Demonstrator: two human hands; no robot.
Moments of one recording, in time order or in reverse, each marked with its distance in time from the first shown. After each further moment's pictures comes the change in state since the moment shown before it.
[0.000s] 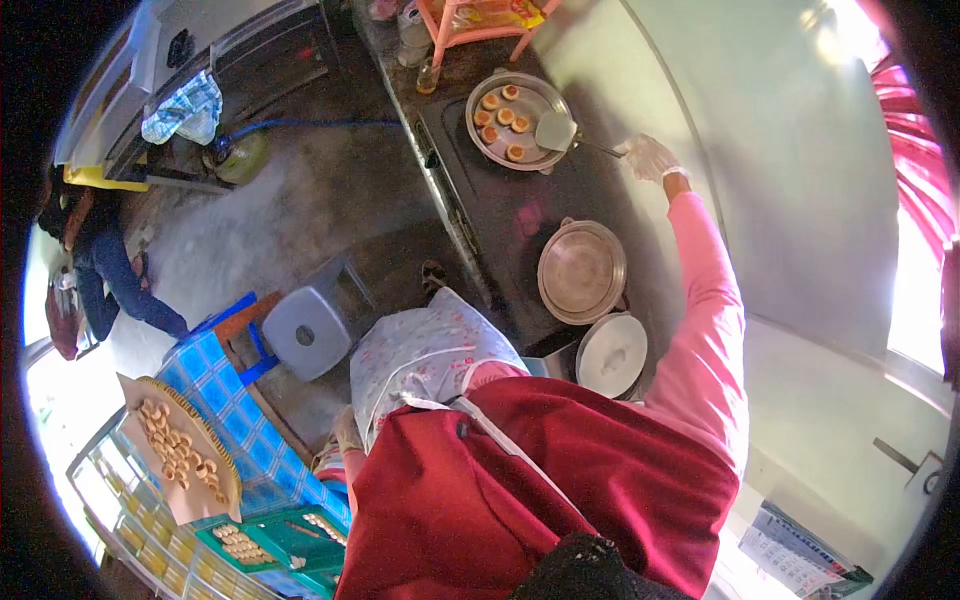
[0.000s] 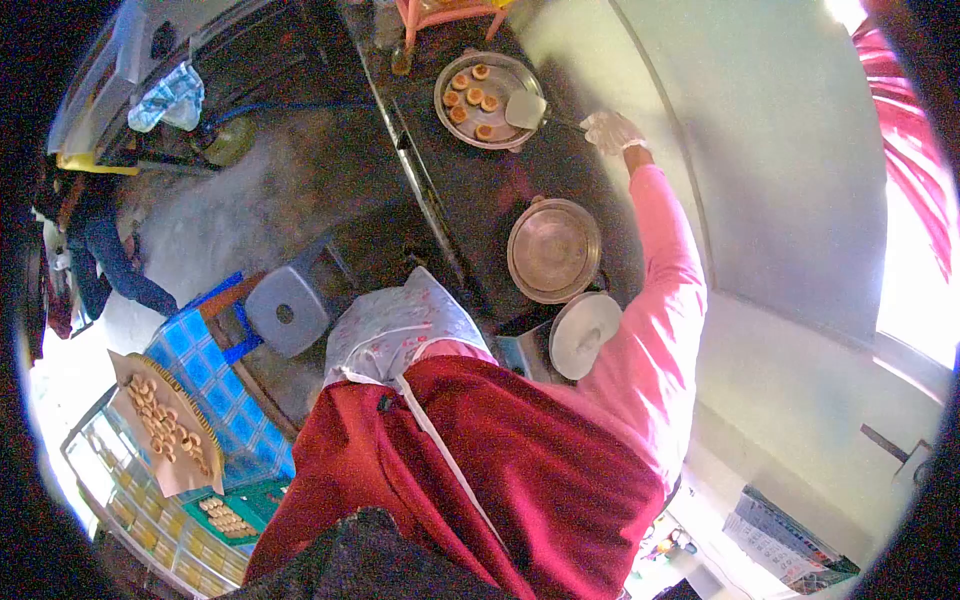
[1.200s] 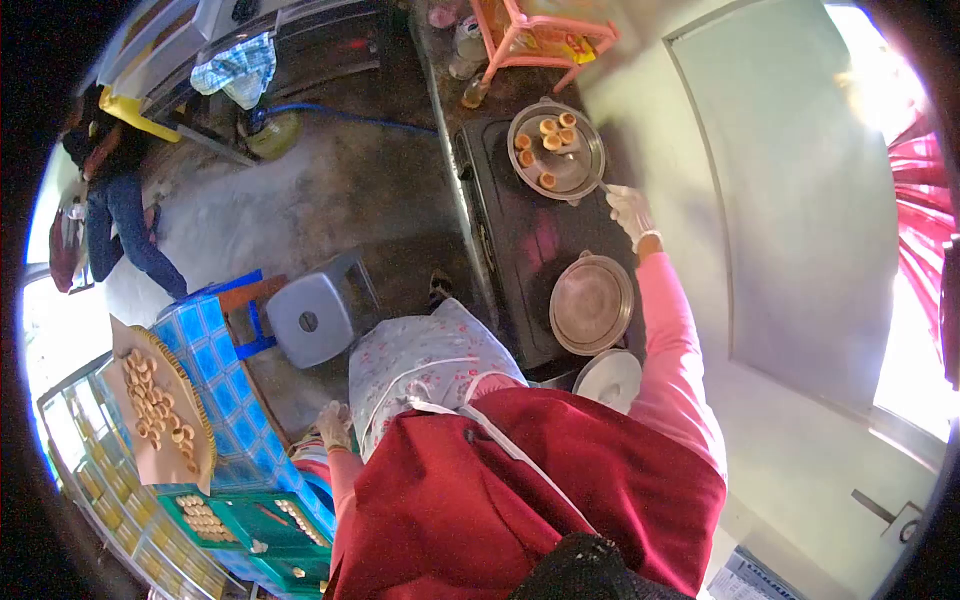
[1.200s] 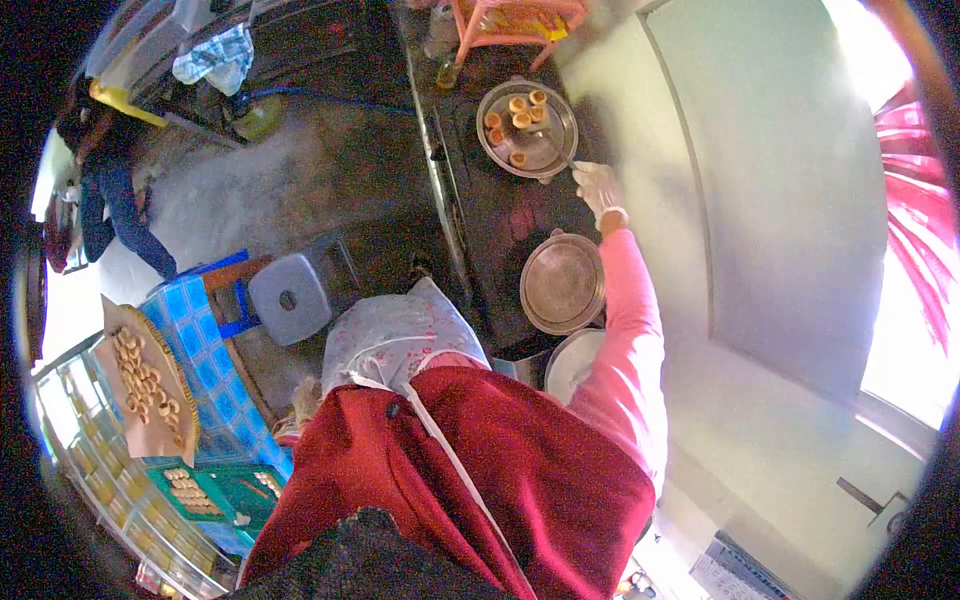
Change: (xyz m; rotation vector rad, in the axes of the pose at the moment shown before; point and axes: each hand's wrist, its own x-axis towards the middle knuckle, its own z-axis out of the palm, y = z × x) left_hand -0.024 -0.012 0.006 -1.104 0.166 -0.184; right_hand -0.001 -0.098 0.055 0.945 0.299 0.211
